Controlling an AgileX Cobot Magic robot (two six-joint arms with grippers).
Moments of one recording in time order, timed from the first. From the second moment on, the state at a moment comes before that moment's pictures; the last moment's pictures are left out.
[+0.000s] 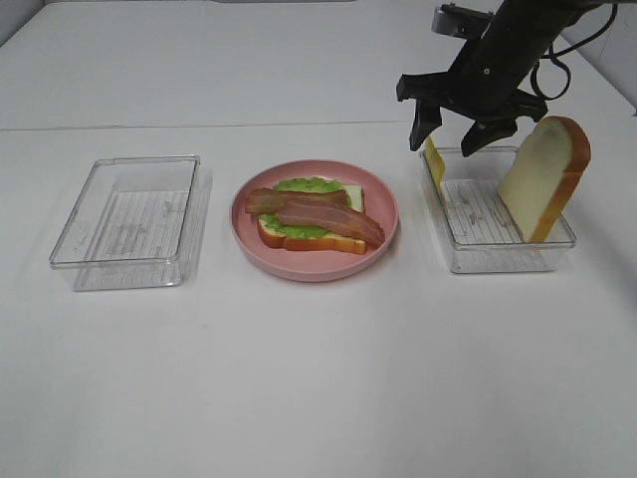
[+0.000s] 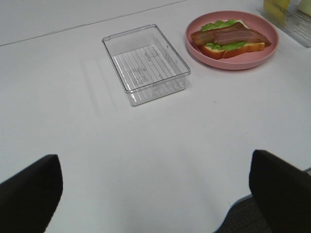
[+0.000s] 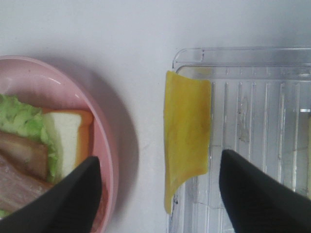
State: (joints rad) left arm -0.36 -0.01 -0.50 0.04 1.06 -0.04; right arm 0.22 2.18 -1.75 0.15 0.82 0.06
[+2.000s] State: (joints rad) left arm -0.36 -0.01 -0.50 0.04 1.06 -0.04; right arm 0.22 2.24 -1.76 0.12 0.78 0.06
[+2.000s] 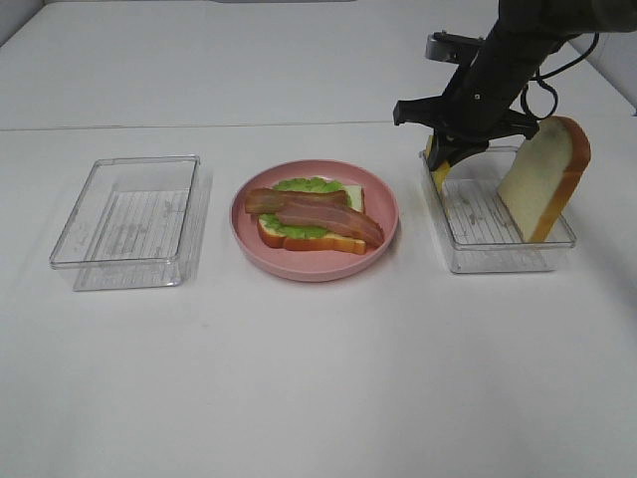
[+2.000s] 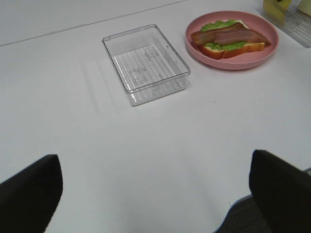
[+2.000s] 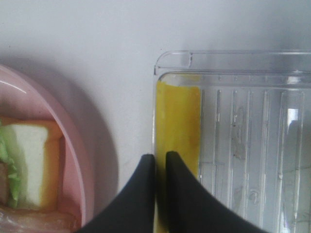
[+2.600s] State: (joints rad) left arm -0.36 -0.01 -0.50 0.04 1.06 -0.04; right arm 0.22 2.12 -1.76 0.16 0.82 0.06
